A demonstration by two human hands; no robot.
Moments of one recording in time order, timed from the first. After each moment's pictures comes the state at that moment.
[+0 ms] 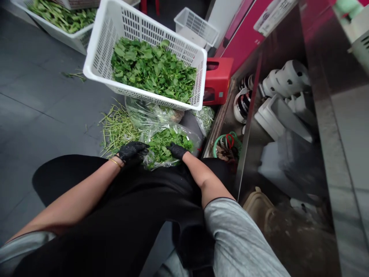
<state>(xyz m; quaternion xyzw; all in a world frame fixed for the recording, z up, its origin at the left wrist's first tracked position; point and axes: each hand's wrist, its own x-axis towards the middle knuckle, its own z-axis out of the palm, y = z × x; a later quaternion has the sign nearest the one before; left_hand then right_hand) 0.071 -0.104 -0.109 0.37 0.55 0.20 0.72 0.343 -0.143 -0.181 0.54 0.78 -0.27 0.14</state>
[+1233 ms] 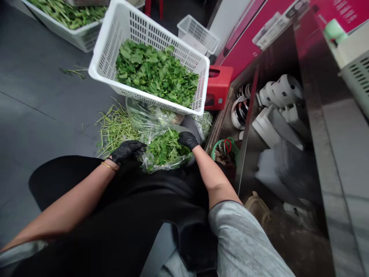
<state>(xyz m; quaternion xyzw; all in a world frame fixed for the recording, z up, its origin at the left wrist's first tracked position) 0.049 -0.092 -0.122 0.38 0.49 0.24 0.75 0.370 -0.081 -0.097 0.71 0.65 -0.27 0.06</state>
